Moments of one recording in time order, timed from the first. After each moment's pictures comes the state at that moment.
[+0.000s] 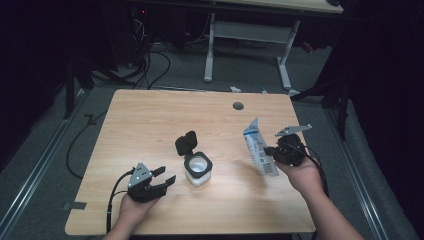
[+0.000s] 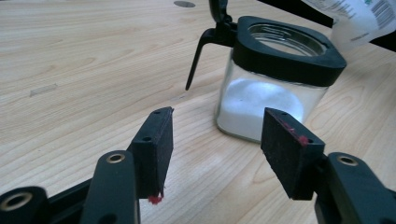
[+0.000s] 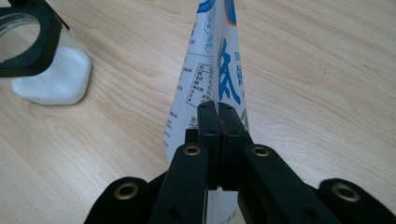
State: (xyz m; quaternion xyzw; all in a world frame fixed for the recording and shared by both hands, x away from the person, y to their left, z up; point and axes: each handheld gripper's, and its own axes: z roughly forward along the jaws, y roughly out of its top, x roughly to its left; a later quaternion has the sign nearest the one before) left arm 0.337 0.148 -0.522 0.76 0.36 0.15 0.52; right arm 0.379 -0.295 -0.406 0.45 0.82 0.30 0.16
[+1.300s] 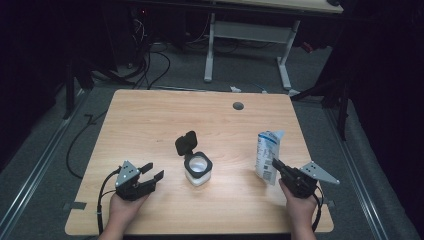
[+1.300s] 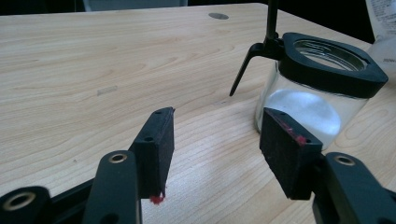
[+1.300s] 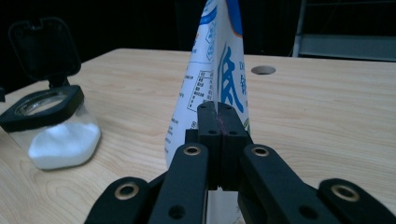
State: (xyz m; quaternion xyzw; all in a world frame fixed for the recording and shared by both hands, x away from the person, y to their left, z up) left arm 0.336 0.175 -0.514 0.74 0.39 0.19 0.52; right arm 0.305 -0.330 -0.481 0.45 0.66 0.53 0.28
